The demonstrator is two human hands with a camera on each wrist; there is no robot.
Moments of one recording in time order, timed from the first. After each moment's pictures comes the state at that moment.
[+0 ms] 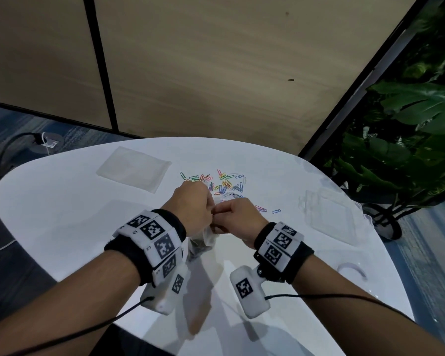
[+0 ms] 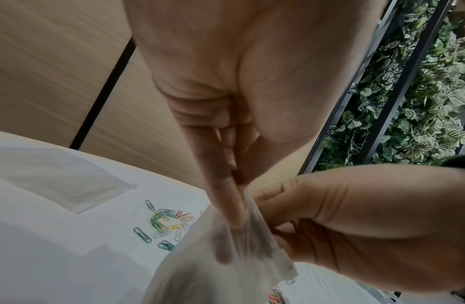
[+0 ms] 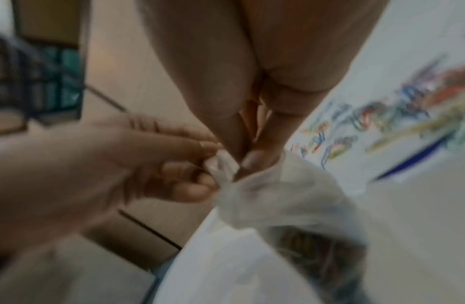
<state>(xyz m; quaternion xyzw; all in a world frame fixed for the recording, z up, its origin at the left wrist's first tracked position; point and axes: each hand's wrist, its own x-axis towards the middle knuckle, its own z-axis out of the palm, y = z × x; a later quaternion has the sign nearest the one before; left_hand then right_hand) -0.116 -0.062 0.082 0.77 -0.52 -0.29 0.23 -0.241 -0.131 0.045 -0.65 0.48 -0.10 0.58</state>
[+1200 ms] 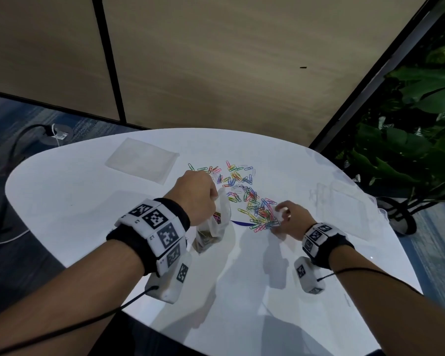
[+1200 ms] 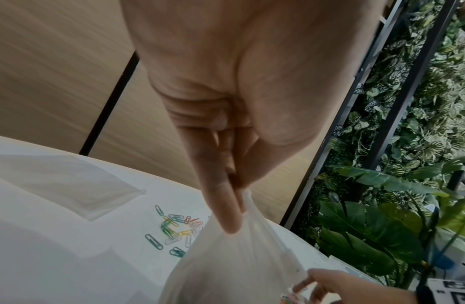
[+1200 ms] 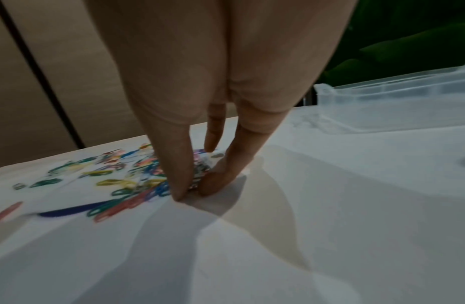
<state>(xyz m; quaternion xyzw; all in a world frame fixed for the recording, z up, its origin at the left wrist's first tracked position) -0.105 -0.060 0.081 0.78 -0.51 -0.30 0.23 -0.358 -0.226 -0.037 -0.78 0.57 0.03 0.26</state>
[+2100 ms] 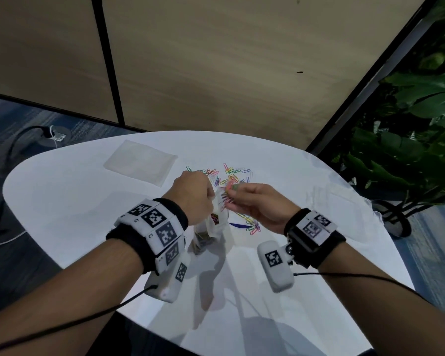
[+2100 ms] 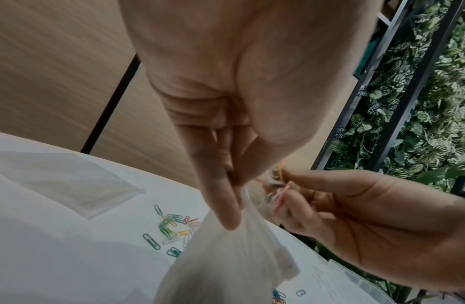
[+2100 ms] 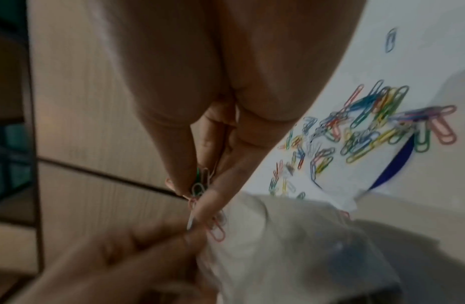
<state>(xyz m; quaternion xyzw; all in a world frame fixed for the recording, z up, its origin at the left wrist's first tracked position) -0.106 -0.062 0.083 0.78 -0.50 -0.30 0.23 -0.264 -0.161 0.059 -0.52 0.37 -0.14 0.76</state>
